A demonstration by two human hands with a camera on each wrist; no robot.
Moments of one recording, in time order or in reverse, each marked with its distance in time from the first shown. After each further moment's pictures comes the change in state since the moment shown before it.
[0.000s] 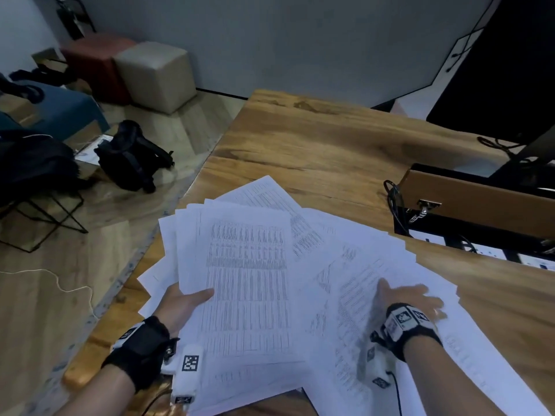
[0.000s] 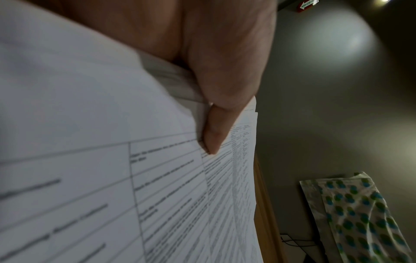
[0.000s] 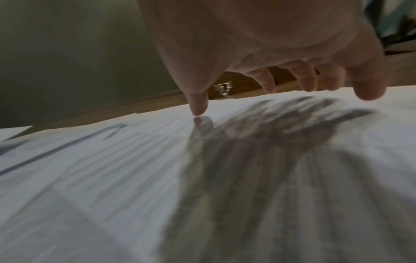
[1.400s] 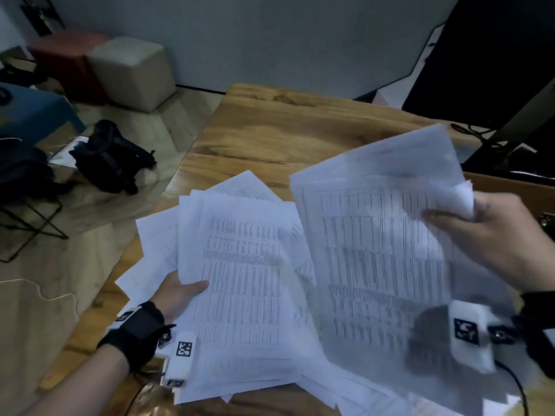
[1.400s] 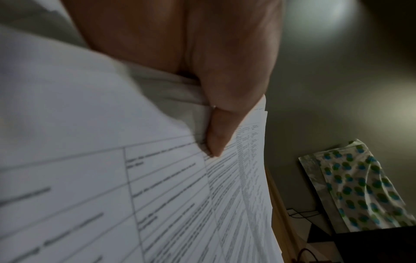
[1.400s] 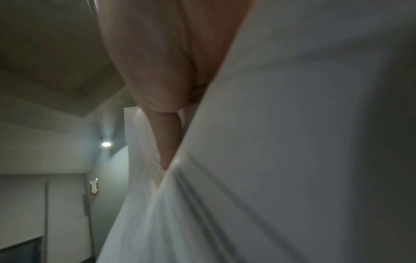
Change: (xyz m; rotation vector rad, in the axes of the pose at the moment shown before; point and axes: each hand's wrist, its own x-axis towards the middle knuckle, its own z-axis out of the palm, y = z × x) left_hand 0.024 0.004 0.017 0.156 -0.159 0.011; right_hand -0.074 0.036 -0.214 0.500 0.001 -1.101
